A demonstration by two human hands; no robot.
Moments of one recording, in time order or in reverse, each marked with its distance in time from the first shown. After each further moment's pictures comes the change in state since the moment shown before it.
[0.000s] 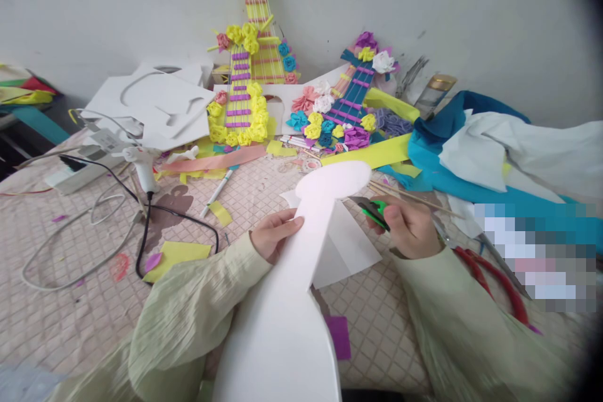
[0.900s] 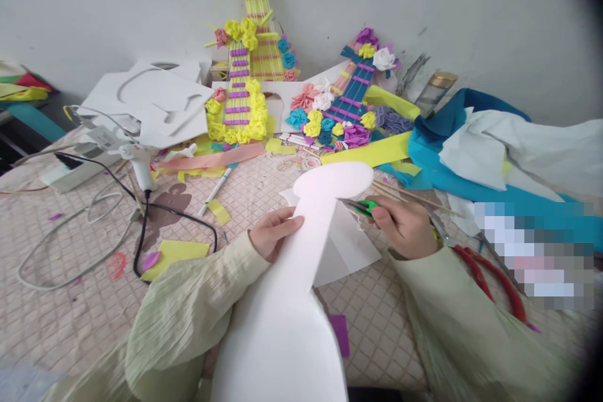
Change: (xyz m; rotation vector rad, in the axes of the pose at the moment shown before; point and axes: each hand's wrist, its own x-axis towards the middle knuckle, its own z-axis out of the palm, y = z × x) left_hand 0.000 -0.001 -0.003 0.029 -0.001 0.002; right_hand 0.002 0.001 0.002 -0.469 0.046 -0.214
